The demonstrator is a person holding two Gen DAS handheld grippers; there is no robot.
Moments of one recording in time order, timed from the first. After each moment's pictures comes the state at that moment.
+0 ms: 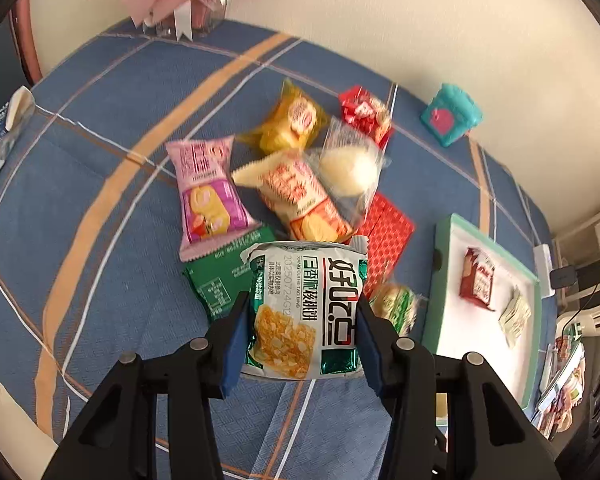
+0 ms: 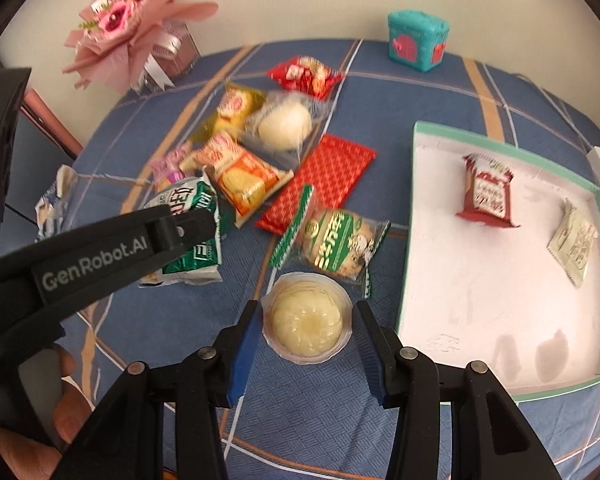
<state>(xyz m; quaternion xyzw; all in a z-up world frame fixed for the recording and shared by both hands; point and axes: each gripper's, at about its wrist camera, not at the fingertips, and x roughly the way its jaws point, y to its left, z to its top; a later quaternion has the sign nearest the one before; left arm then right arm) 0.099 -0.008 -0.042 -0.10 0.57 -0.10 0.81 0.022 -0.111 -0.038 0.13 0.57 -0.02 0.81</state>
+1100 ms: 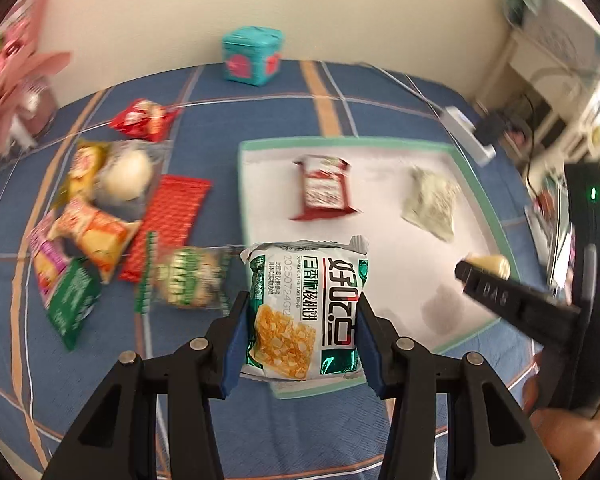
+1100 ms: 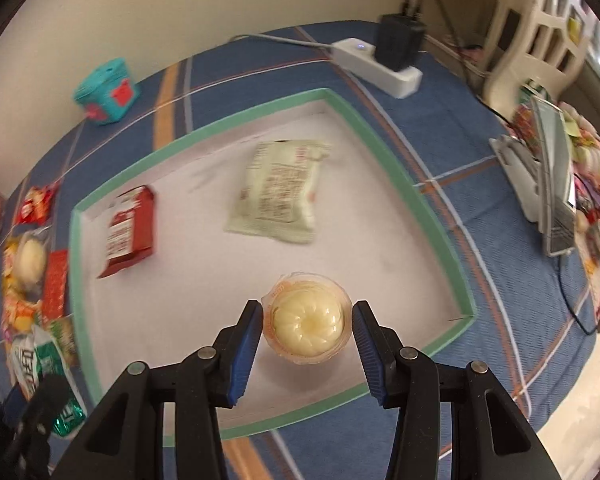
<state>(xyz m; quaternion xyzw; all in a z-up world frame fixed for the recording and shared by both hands) 0.019 -0.183 -0.041 0.11 0.53 -0.28 0.80 -0.061 -0.326 -0.058 0.24 0.54 -0.33 0.73</state>
